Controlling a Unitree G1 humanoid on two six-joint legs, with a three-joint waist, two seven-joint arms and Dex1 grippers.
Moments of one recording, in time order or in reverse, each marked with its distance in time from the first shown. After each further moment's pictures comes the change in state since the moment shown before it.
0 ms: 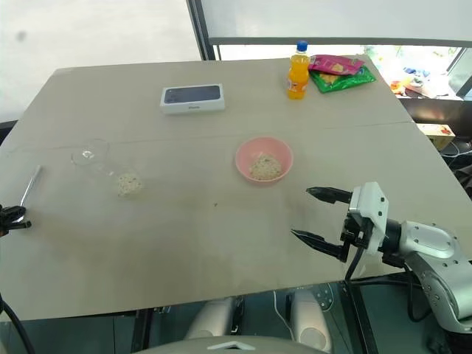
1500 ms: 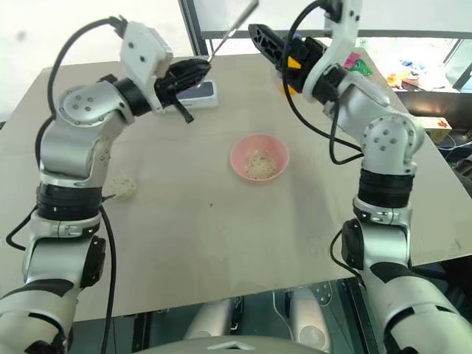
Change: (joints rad) left arm -0.263 -0.493 -0.376 -1.352 -0.133 0.196 -0.001; right arm -1.112 0.496 -0.092 0.567 0.287 0.552 -0.829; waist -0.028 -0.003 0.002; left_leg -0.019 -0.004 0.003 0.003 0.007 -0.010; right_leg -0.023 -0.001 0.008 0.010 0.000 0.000
